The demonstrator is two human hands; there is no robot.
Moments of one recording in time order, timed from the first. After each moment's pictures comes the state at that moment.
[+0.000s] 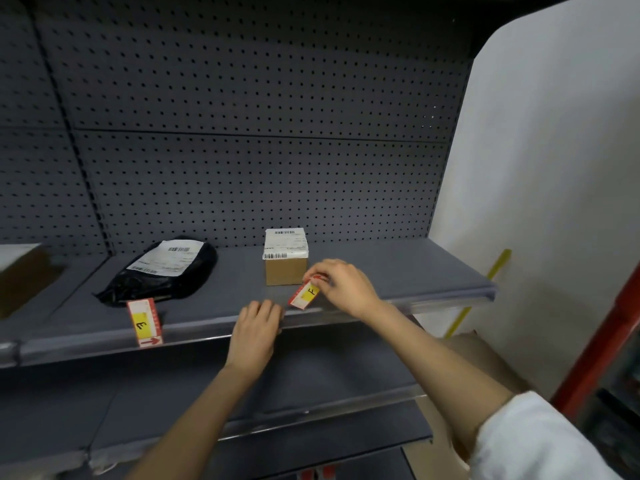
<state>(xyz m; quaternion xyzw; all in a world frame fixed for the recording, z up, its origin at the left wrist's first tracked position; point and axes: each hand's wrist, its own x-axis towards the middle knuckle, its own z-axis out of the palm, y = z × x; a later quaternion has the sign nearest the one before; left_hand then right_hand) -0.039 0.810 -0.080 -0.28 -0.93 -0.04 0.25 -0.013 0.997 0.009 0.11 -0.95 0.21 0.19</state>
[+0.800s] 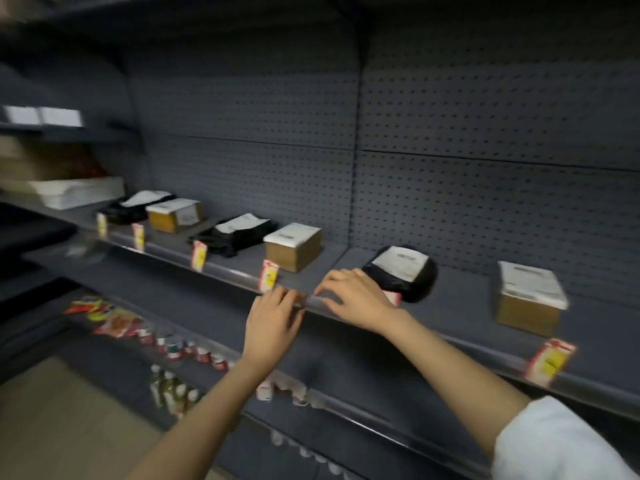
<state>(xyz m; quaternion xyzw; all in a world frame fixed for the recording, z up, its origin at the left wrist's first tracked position) 0.037 0.508 -0.035 0.00 -0.93 -0.10 0.34 -0.055 0.671 0.014 0.46 -0.87 0.10 0.15</state>
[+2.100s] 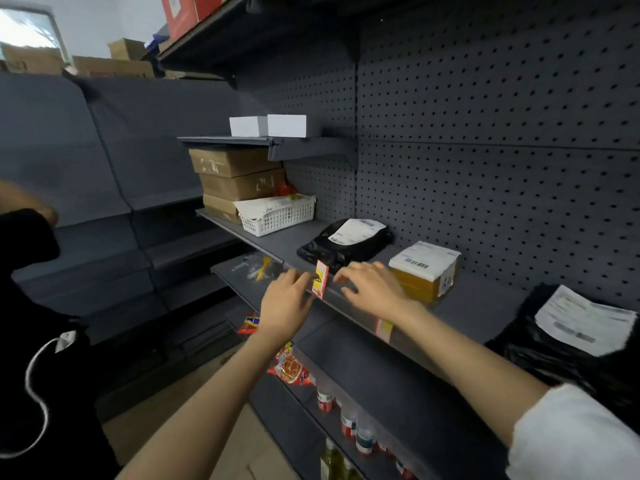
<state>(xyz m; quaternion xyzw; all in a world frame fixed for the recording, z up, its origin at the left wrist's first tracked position) -0.069 -0.158 -0.017 0.18 -0.94 -0.04 0.30 -0.203 -0.025 0.010 0.56 -0.81 0.13 0.13</state>
